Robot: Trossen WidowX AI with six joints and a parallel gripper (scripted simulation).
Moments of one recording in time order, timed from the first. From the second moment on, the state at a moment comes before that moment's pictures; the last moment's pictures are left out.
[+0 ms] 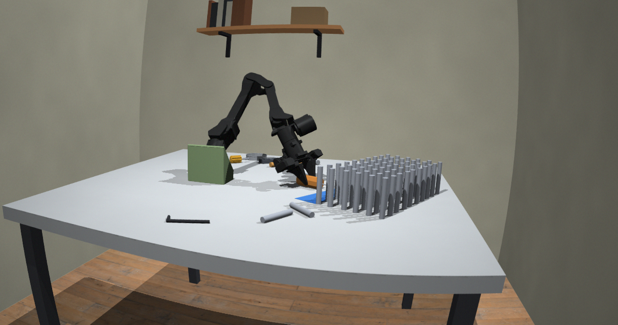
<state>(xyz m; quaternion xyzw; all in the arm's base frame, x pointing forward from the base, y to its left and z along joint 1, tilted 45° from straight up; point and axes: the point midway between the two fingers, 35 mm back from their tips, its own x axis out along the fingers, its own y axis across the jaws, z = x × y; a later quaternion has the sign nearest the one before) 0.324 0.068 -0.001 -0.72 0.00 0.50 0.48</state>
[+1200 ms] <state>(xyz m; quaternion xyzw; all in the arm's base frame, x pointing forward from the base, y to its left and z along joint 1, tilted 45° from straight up) 0.281 0.084 0.016 -0.72 0.00 0.50 0.48</state>
